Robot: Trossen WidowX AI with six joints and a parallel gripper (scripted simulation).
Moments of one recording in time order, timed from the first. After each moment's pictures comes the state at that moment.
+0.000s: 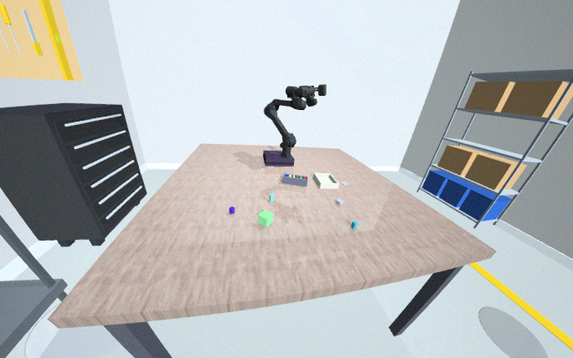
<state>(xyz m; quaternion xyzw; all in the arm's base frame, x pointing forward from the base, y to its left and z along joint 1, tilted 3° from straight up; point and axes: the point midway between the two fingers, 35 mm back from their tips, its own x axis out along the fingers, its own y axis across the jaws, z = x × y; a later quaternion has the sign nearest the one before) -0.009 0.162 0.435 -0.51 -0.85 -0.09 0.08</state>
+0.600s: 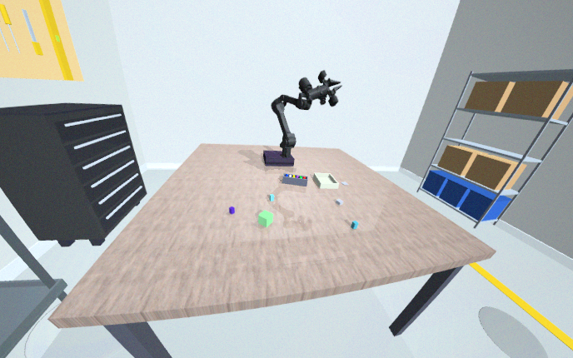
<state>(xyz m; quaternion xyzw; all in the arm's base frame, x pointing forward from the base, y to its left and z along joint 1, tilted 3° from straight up) 0.160 0.182 0.452 -0.55 -0.64 0.20 0.50</state>
